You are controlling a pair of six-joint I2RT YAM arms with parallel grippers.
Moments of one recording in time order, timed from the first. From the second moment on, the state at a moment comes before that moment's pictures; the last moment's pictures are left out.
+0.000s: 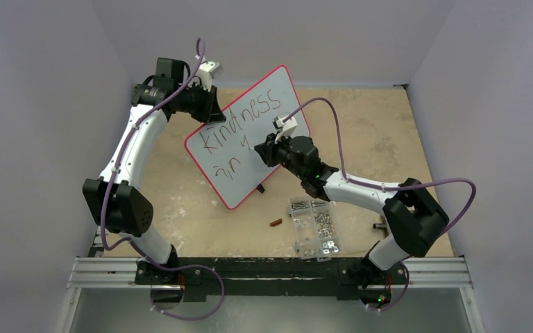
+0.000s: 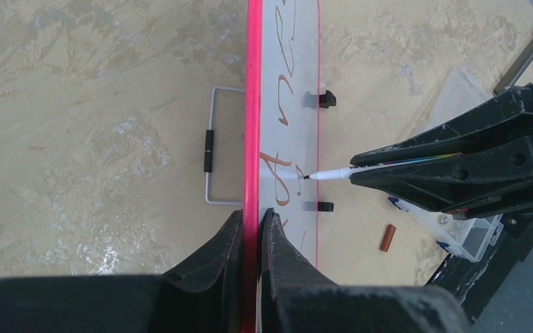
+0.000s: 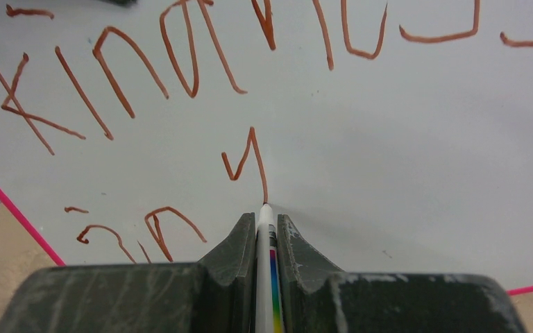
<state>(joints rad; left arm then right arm) -0.17 1.66 1.73 -0.86 0.59 0.18 0.78 1.56 0.90 0.50 0.08 0.29</state>
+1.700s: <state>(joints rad) -0.17 1.66 1.73 -0.87 0.59 0.18 0.68 1.52 0.92 0.51 0.00 0.33</state>
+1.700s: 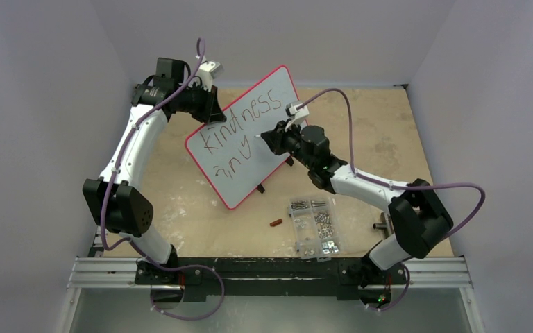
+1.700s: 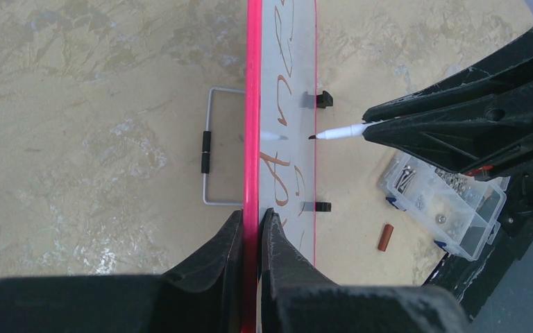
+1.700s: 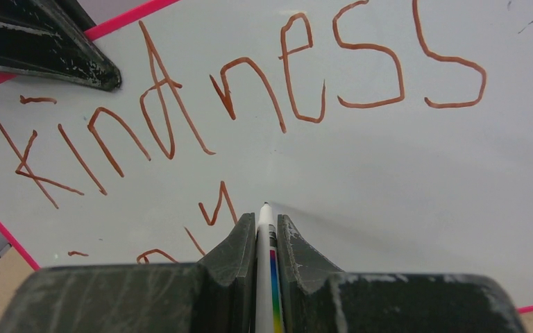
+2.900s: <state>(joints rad) -0.17 1.66 1.74 -0.87 0.59 0.18 0.68 1.56 0.89 0.53 -0.08 0.37</state>
